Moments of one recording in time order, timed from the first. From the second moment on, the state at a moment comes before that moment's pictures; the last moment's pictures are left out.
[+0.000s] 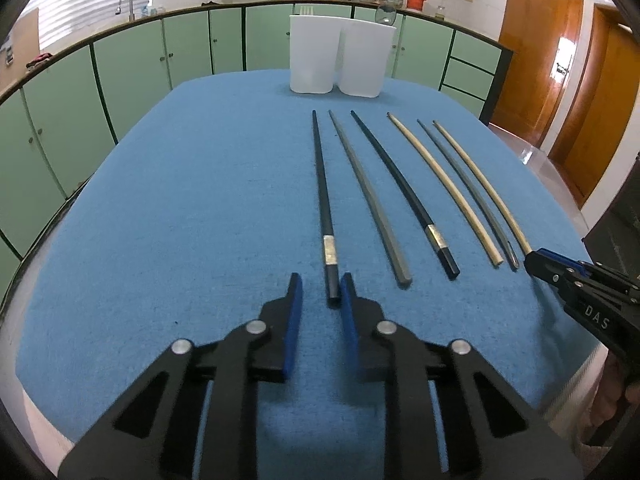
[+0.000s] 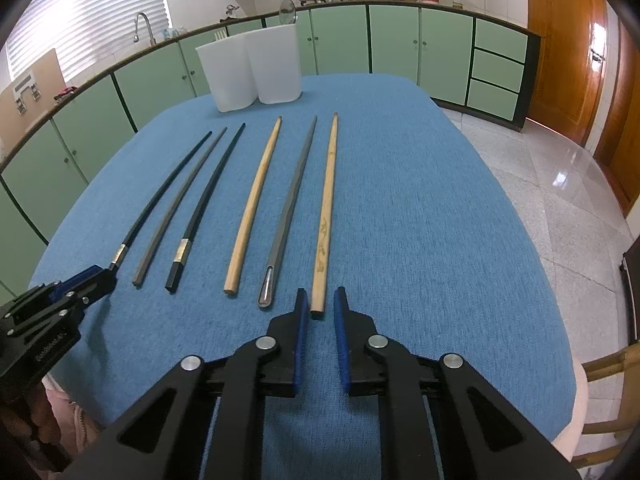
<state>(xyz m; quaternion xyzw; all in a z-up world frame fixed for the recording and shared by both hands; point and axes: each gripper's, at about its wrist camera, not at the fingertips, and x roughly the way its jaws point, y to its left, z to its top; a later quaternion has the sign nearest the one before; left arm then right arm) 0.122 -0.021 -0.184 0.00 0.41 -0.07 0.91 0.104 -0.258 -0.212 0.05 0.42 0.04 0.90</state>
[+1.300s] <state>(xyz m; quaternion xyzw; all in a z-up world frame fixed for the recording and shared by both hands) 0.139 -0.020 -0.047 0.02 0.24 -0.07 0.97 0.118 -0.294 -0.089 0.07 0.29 0.05 0.95</state>
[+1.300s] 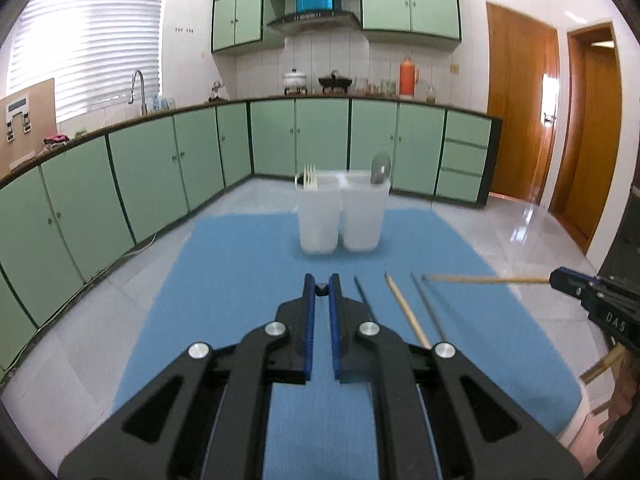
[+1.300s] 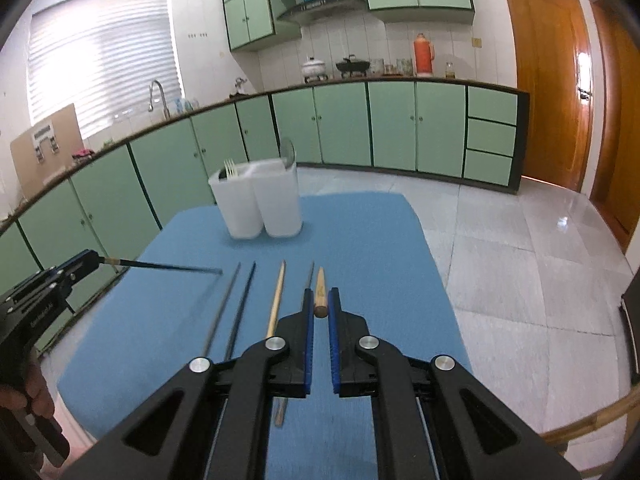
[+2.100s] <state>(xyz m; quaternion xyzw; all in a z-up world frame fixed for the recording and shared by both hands) 0.204 -0.021 0.029 -0.01 0.20 -0.11 0.97 0.192 -0.293 0.009 0.03 0.25 0.10 0.96</state>
